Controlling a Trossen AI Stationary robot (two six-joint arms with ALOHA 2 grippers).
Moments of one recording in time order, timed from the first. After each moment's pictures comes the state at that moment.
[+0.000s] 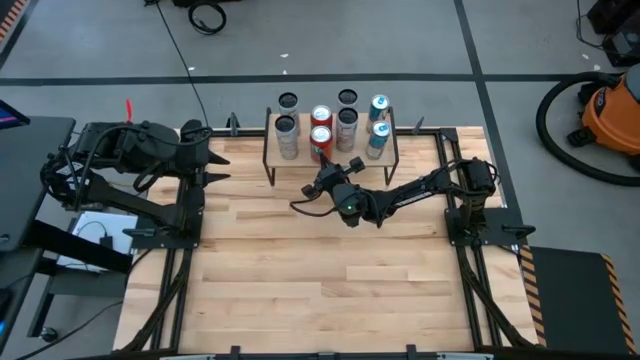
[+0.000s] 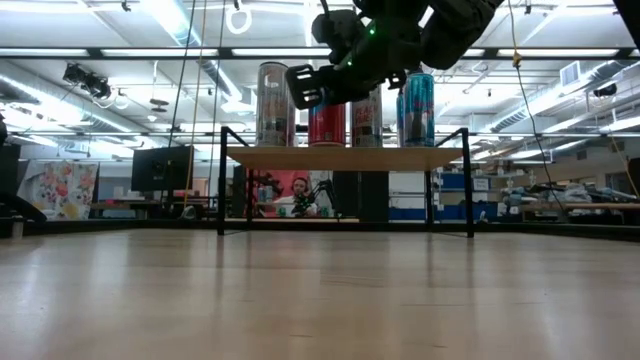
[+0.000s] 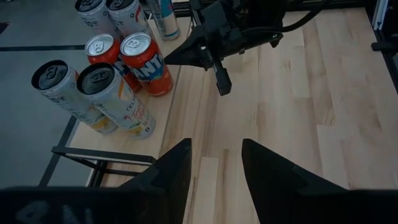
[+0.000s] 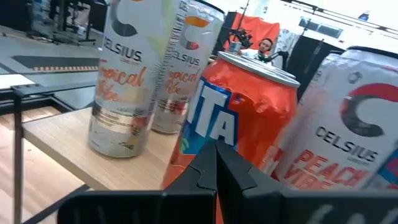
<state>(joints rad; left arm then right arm) -0.04 1.02 1.66 -1.31 -0.25 0.01 0.04 1.91 1.13 0.74 1.22 -0.27</state>
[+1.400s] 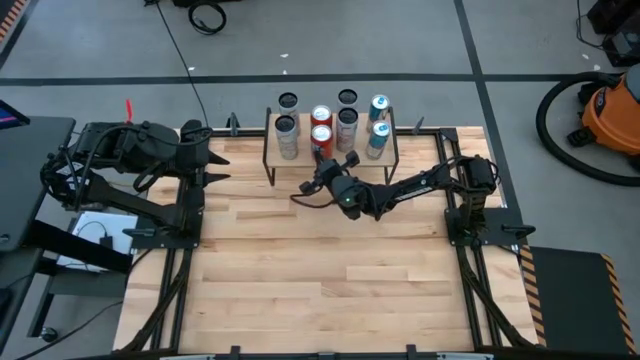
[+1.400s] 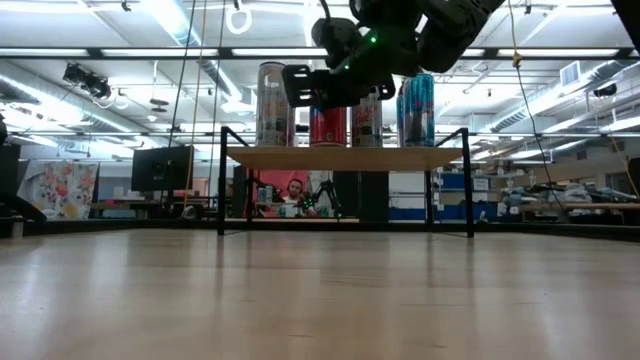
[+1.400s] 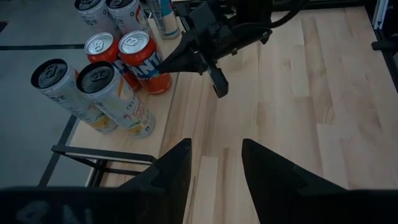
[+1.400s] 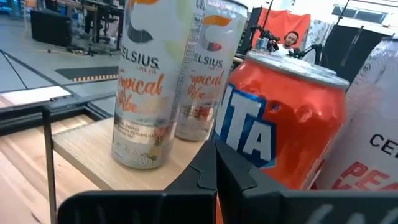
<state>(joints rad) -0.04 1.02 1.66 -1.31 -0.25 0.00 -0.01 1.89 1.13 0.69 1.06 -0.14</state>
